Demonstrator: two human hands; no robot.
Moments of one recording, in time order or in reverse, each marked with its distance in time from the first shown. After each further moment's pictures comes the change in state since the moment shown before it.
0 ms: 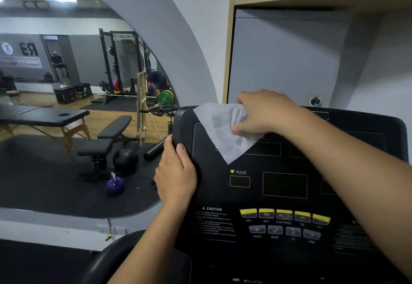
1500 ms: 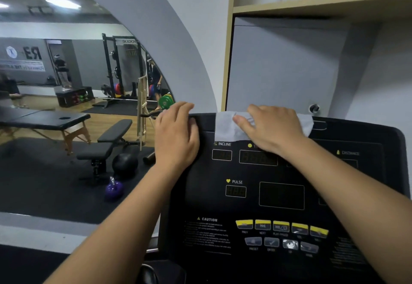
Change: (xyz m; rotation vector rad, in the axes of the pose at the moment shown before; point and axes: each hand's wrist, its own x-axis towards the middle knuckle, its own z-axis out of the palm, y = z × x) left_hand 0.065 0.046 -0.007 0.082 0.049 0.567; right_hand 0.003 0.034 0.049 -0.055 0.421 -0.073
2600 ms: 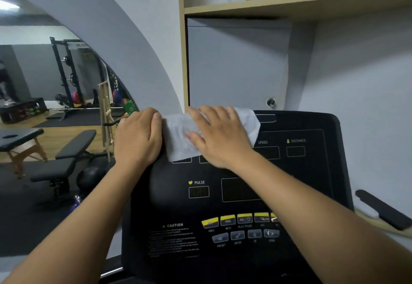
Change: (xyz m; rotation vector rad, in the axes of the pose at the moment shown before) left_hand 0.020 0.002 0.014 0.112 -0.066 0.146; right_hand -0.026 -0.025 0.010 0.006 0.018 0.031
